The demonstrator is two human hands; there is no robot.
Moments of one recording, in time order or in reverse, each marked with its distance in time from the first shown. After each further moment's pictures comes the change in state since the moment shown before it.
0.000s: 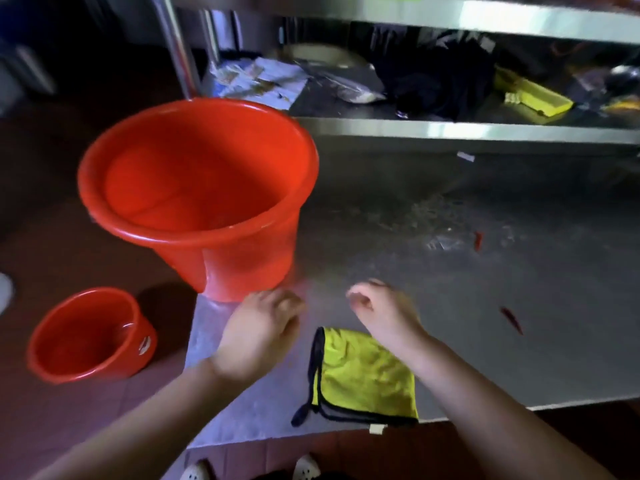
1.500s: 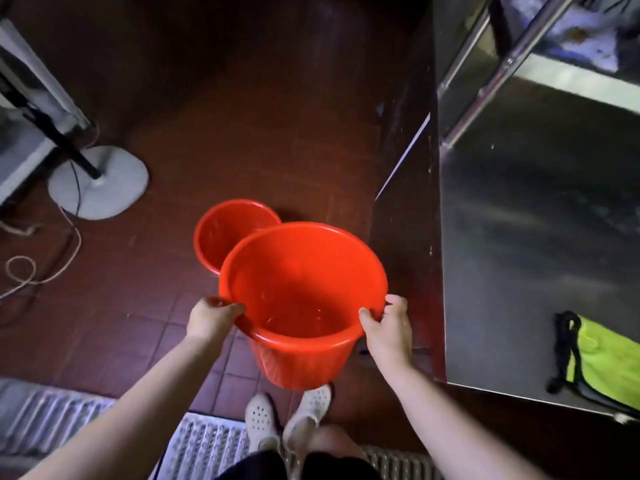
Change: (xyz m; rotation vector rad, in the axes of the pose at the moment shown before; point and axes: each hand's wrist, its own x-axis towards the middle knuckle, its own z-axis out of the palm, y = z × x) left_hand -0.395 -0.398 -0.146 -0.660 0.177 -1.600; right_hand -0.060 -0.394 0.342 0.273 -0.030 0.492
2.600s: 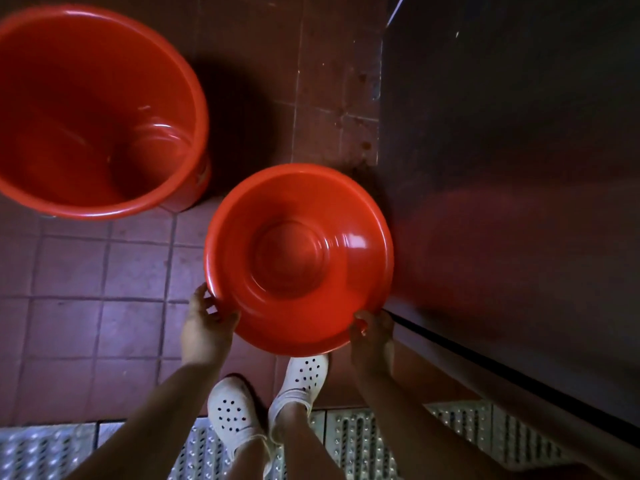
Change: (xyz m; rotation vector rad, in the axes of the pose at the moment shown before) left_hand 0.271 -0.266 0.288 0.073 -0.147 0.036; right_hand 0.138 0.335 0.320 -0.079 -0.093 0.312
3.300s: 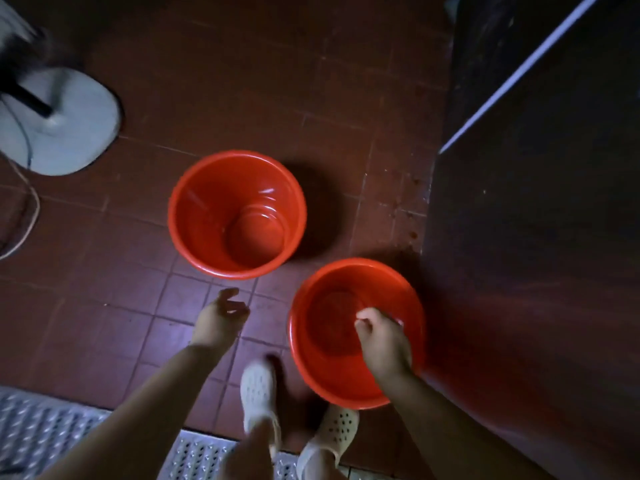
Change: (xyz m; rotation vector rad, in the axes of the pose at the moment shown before) left_hand -0.002 0.151 -0.165 0.036 0.009 -0.088; right_hand -0.025 -0.226 -0.075 -0.382 -0.210 -0.446
